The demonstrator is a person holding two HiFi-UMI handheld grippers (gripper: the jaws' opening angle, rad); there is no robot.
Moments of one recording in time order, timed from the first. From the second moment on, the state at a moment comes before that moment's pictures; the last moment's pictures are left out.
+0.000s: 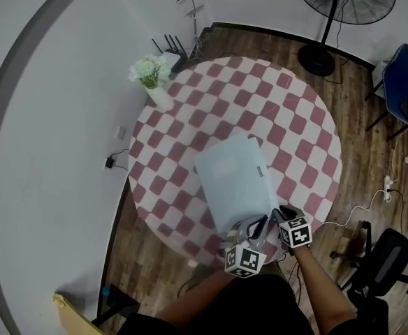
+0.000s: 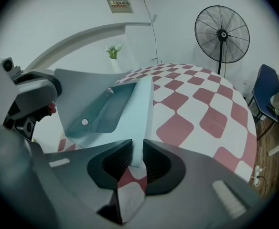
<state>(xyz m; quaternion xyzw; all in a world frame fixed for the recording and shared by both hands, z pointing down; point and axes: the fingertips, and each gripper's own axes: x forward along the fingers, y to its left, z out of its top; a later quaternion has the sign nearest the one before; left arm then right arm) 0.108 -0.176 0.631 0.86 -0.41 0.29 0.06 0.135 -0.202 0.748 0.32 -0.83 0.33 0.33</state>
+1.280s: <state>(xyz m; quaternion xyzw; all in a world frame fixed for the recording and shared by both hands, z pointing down) -0.116 -0.040 0.541 0.74 -0.65 0.12 0.10 -0.047 -0.093 0.673 0.29 -0.88 0.25 0.29</state>
